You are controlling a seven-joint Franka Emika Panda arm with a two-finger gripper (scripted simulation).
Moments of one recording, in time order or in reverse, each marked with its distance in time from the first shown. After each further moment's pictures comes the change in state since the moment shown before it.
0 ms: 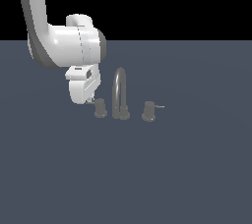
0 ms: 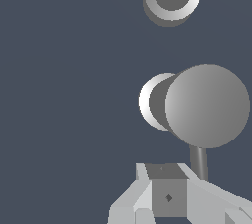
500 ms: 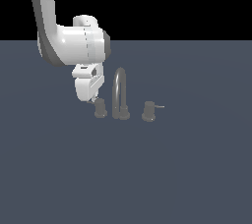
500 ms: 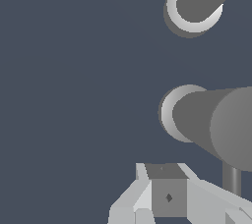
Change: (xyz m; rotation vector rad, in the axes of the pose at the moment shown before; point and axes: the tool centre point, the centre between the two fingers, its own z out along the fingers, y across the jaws) arm 0.010 -0.020 0.000 -0.010 0.003 -0.002
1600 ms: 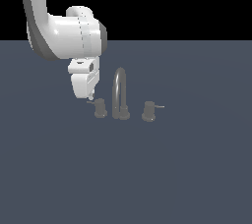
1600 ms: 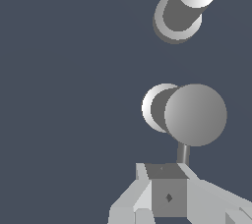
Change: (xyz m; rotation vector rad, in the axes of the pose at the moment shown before) arm -0.006 0.018 -0.019 0.001 0.004 -0.088
